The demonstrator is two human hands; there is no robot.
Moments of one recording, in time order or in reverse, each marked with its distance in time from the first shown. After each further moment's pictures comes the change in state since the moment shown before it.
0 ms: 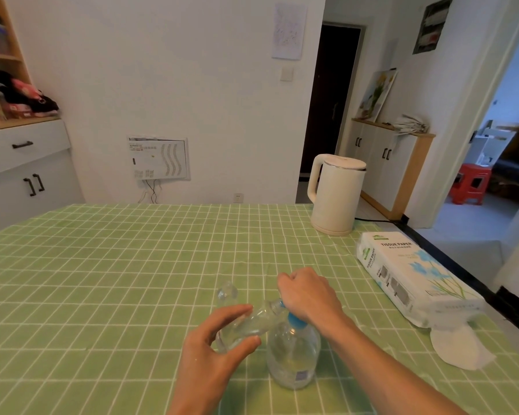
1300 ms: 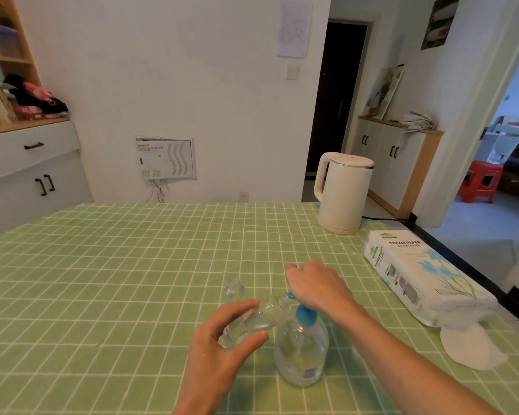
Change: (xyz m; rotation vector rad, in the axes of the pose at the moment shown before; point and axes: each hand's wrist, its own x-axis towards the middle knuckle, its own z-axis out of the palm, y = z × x) left_hand 0.001 -0.003 -0.004 0.007 -0.013 0.013; right_hand -0.002 -0.011 -0.016 -0.034 -0.039 0.007
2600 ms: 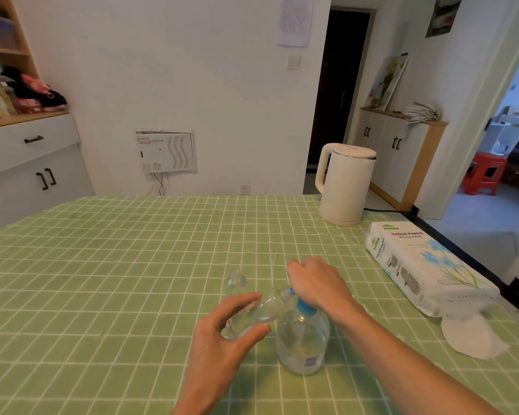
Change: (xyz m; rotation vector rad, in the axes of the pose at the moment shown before) left_hand -0.003 -0.003 0.002 0.004 0.009 -0.018; right_hand 0.001 0.007 0.013 0.065 0.010 0.010
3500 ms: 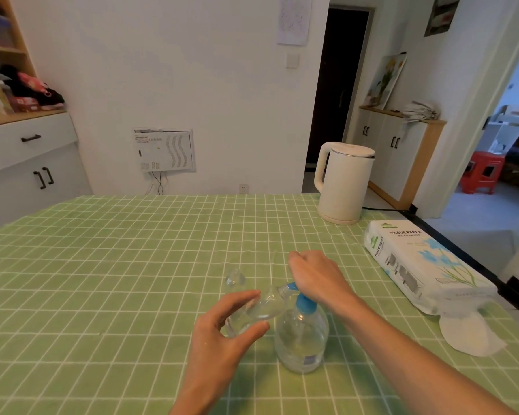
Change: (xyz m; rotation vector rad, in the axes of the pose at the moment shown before) left_hand 0.001 0.001 0.000 -0.002 -0.010 0.000; right_hand -0.004 -0.004 -0.008 0.045 0.006 -0.084
